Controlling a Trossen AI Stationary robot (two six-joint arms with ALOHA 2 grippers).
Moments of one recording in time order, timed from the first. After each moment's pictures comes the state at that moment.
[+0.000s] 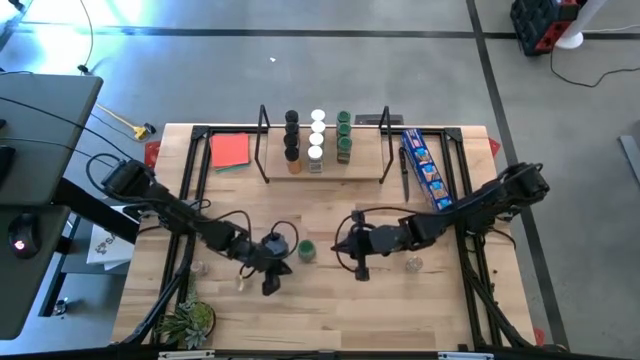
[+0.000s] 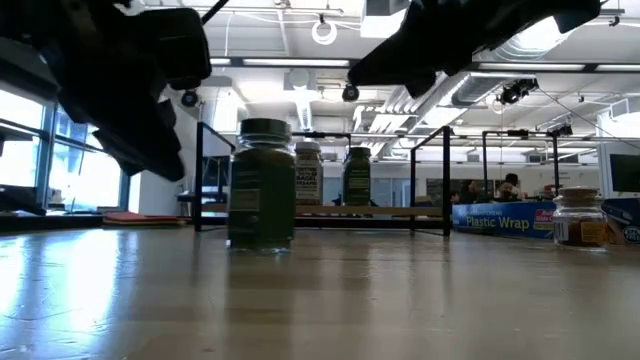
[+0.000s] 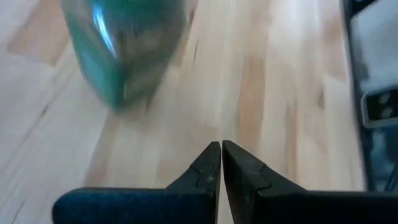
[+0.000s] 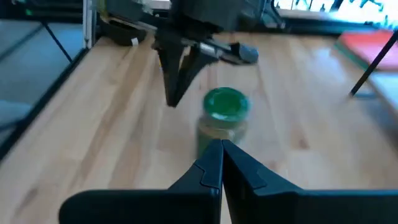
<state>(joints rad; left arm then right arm) -0.46 1.52 0.67 0.07 -0.14 -0.71 0.33 1.57 0.83 0.26 0.26 0.11</state>
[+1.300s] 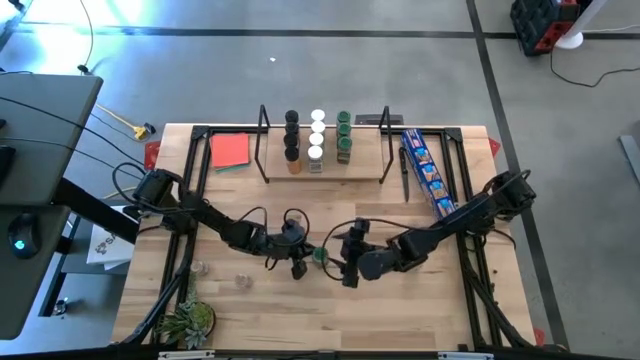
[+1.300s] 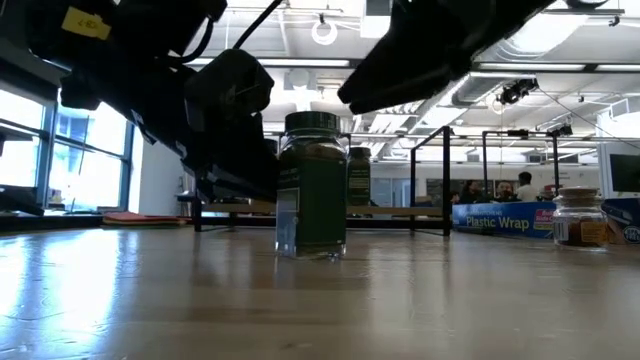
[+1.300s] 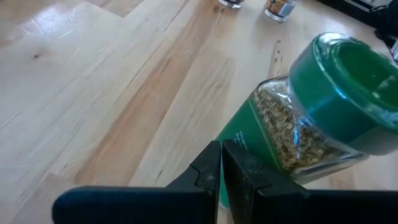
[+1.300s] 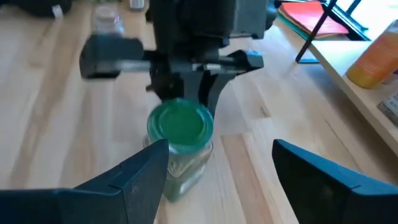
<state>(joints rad) -0.32 1.79 0.68 0.52 -0.35 -0.59 0.44 1.71 1.00 0.03 0.62 0.27</state>
